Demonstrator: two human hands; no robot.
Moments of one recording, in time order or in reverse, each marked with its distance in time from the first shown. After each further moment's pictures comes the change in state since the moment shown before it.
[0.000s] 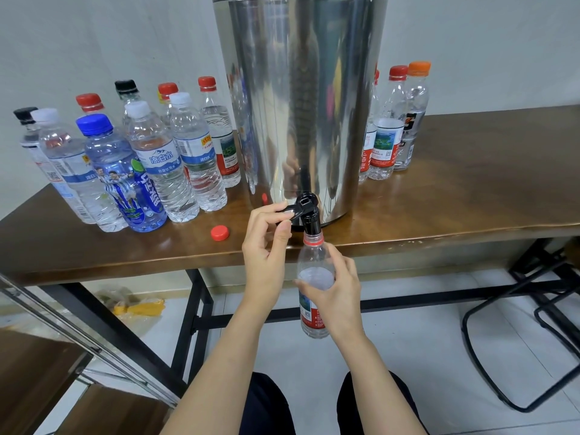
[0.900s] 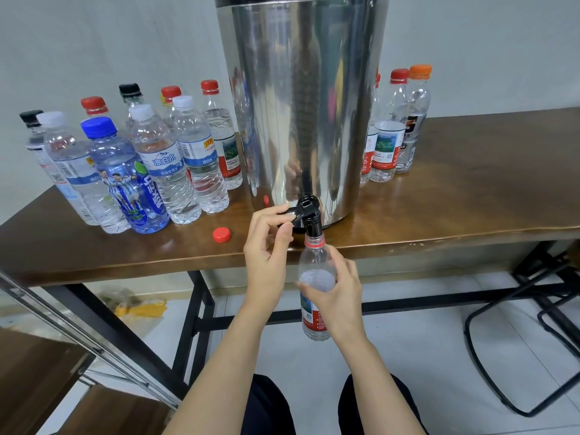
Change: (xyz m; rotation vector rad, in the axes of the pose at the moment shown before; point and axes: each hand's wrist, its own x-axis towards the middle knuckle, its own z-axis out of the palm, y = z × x) left_hand 0.000 0.003 0.000 0.005 -0.015 -0.017; right_hand 0.002 0.002 0.001 0.001 0.011 -0.010
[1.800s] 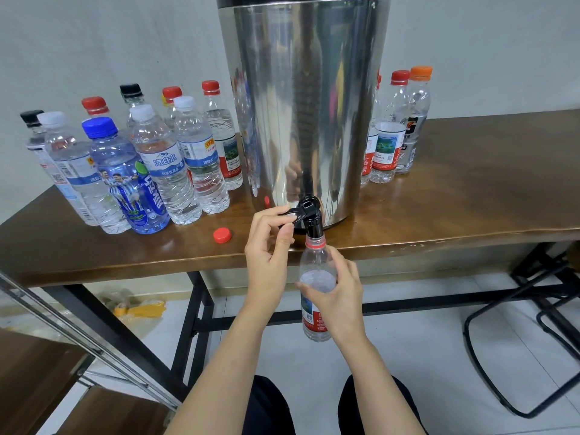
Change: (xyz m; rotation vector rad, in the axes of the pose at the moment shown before) left_hand 0.000 0.003 0.000 -0.031 0.004 0.006; right_hand -0.001 0.000 -0.001 0.000 0.001 -0.012
